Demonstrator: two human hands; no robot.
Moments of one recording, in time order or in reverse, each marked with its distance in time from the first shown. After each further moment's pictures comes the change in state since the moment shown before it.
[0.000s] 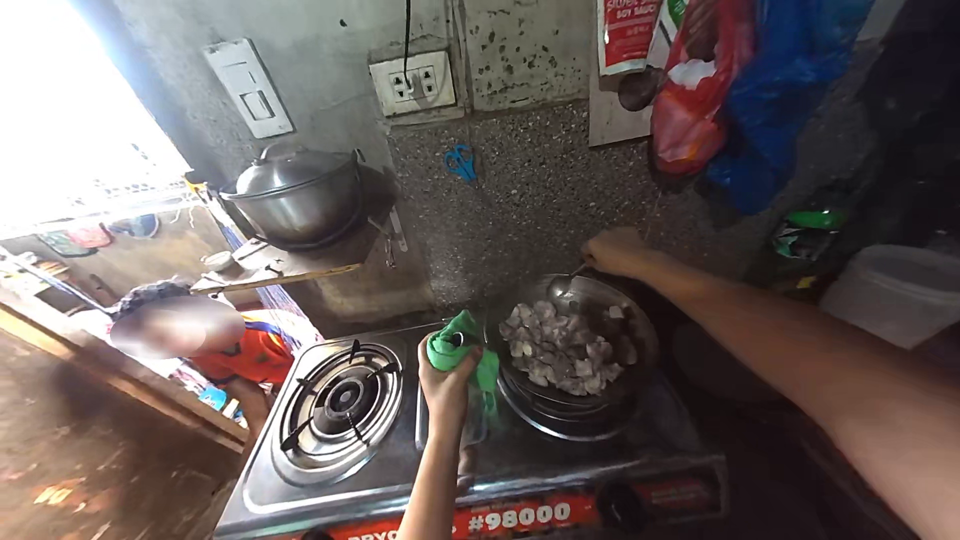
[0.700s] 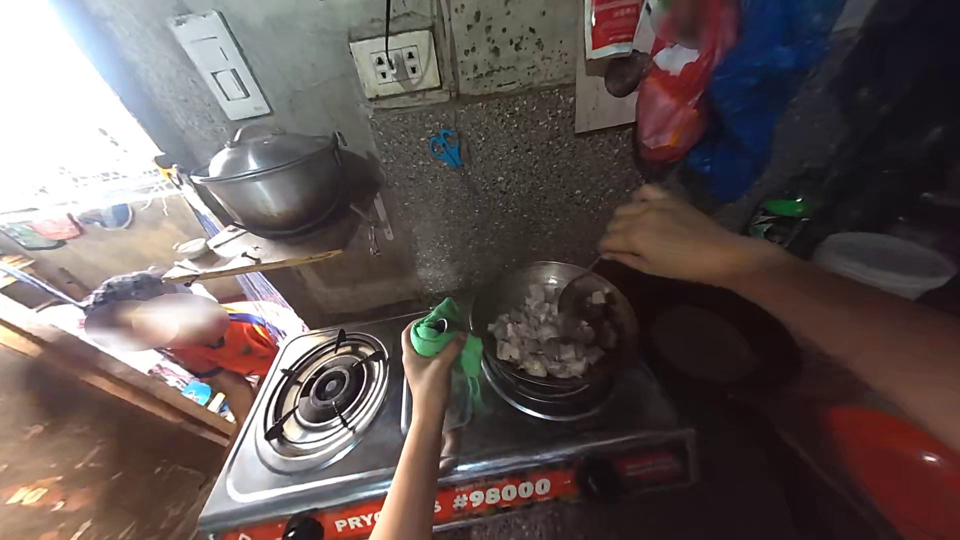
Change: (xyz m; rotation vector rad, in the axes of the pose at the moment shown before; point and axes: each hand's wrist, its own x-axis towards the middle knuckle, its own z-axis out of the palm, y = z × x) left_hand -0.003 0.004 -0.001 0.084 -0.012 -0.006; right_hand -0.128 0.000 -0.071 -0.088 0.418 -0.597
